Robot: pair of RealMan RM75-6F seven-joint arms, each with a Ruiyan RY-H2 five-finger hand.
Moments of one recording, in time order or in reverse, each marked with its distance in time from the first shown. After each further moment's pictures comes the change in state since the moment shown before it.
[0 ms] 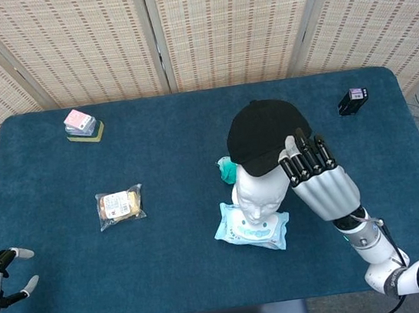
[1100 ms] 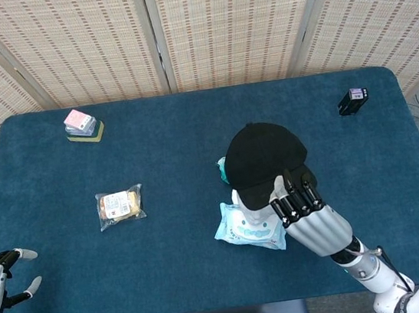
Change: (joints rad) left arm -0.004 -0.002 0.005 -0.004 0.002 -0.011 0.007; right arm -0.104 -0.032 -0.088 -0.064 -0.172 -0.034 -0.104
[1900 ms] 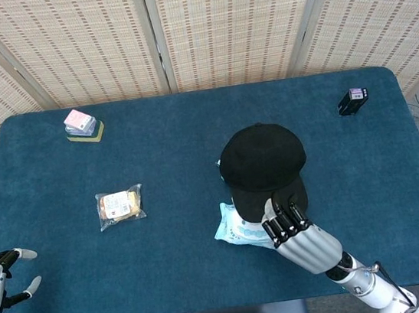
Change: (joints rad) left arm 0.001 0.004 0.000 -0.003 0.001 0.003 -0.005; right arm -0.060 -0.029 -0.049 -0.004 -0.079 -0.071 -0.028
